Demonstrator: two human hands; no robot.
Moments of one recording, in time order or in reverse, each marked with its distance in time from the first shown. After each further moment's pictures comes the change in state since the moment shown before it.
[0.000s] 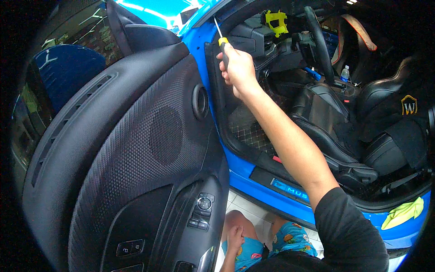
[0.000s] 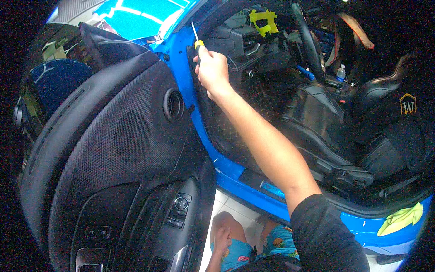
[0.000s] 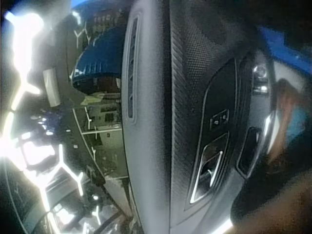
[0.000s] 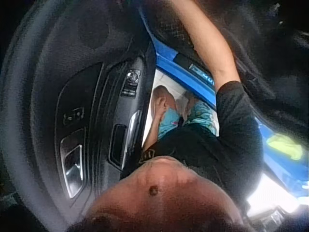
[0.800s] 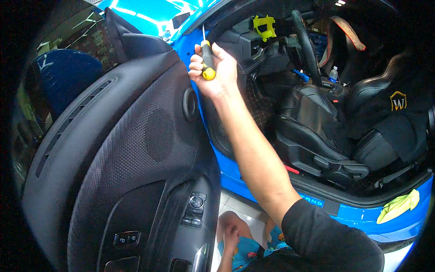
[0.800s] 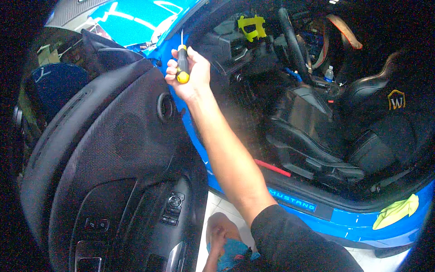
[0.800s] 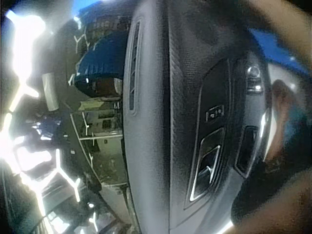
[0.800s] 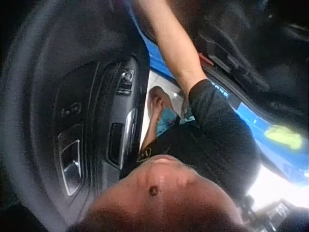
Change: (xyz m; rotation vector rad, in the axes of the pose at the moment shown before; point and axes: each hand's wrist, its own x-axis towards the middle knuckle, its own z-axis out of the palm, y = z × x) left_hand 0.017 -0.032 -0.005 0.379 0.119 0.337; right_hand 0.006 0.004 0.031 1.119 -0.464 0.313
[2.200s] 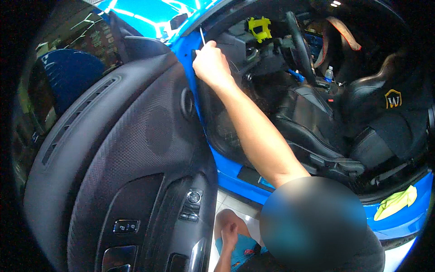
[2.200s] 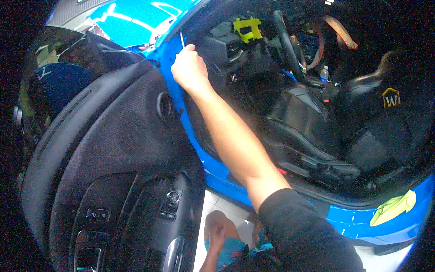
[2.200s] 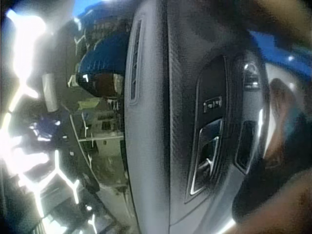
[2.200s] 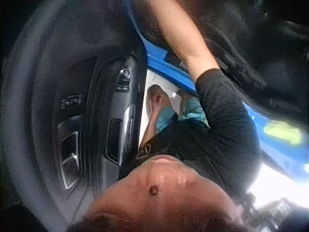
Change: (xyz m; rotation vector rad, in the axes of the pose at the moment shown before) left_hand -0.010 0.004 0.009 0.191 0.108 0.274; right_hand 0.013 -0.010 0.015 -2.079 0.611 -0.461
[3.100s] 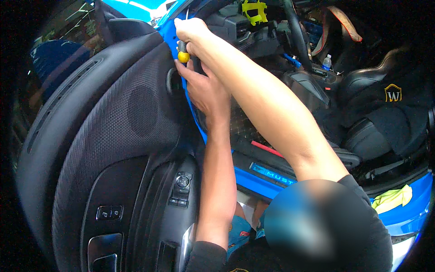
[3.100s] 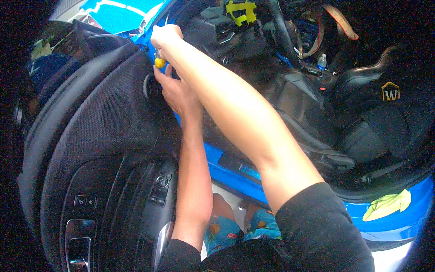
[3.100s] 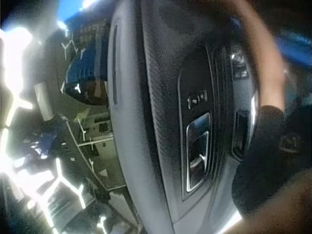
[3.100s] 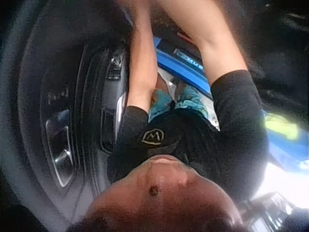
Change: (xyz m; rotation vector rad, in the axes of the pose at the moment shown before) left_hand 0.283 0.461 -0.052 -0.244 0.673 0.545; right_hand 0.044 -0.037 0.002 0.405 -0.217 0.413
